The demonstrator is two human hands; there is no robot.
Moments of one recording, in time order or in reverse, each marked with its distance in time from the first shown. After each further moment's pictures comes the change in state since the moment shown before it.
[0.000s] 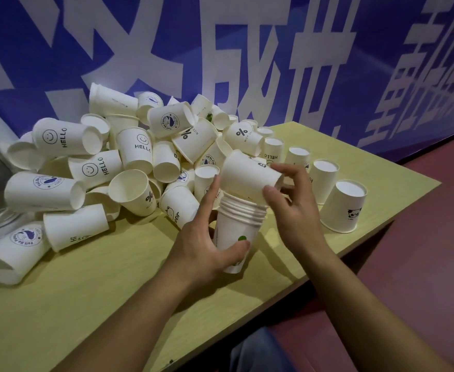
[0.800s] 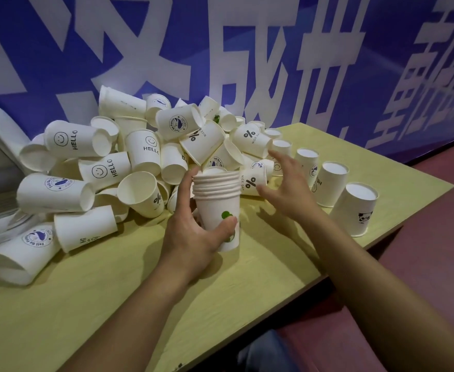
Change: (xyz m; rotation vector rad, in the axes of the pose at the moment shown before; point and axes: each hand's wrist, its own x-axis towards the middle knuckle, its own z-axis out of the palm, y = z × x) left_hand 0.010 -0.004 -0.013 -0.144 0.297 -0.021; right_hand 0.074 0.050 0.006 -0.543 -0.180 0.043
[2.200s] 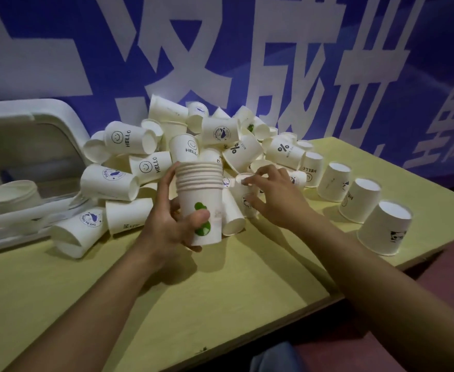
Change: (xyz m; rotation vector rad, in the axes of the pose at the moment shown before) left_hand -0.002 -0.002 -0.084 -0.233 -0.011 -0.176; right_hand 0.005 -0.048 0.040 -0.384 -0.167 -0.405
